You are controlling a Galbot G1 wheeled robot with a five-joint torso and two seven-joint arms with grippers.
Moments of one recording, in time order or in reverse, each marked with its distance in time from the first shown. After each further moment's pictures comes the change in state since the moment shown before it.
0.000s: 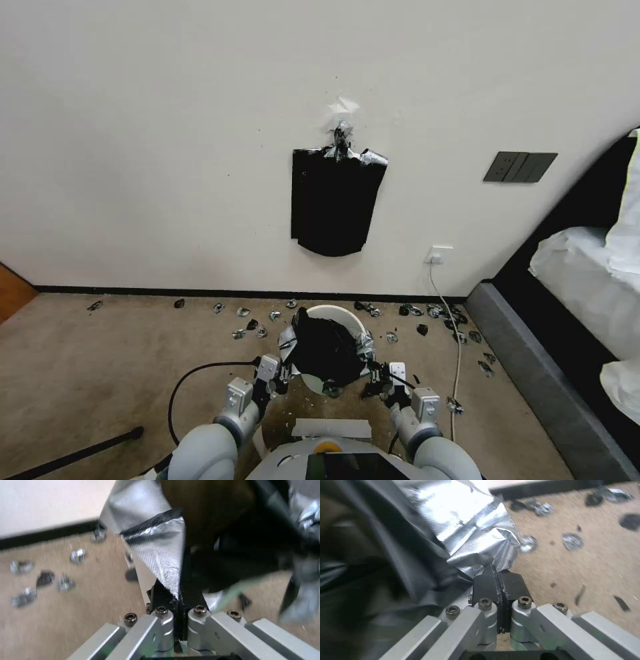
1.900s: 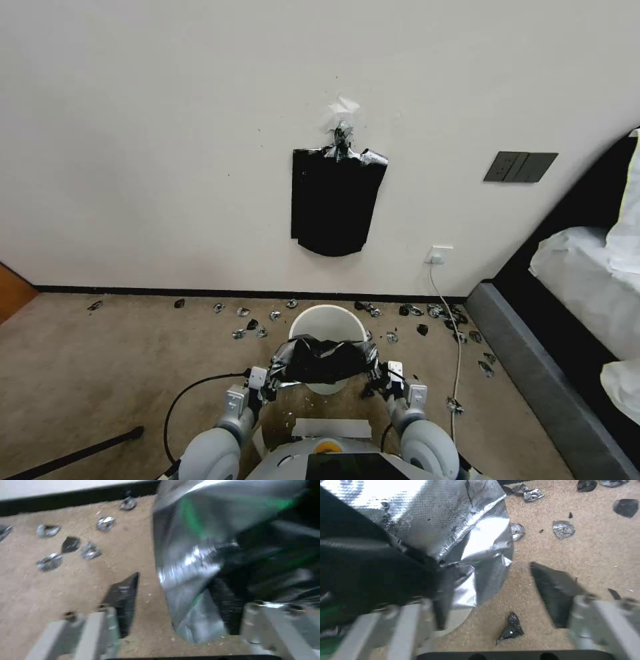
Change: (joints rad) left arm -0.081 -0.090 -0.034 0.184 -0.019 0.007 0.000; right arm 0.054 -0.001 -0.001 -0.138 0.003 0.041 -0.054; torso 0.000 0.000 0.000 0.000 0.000
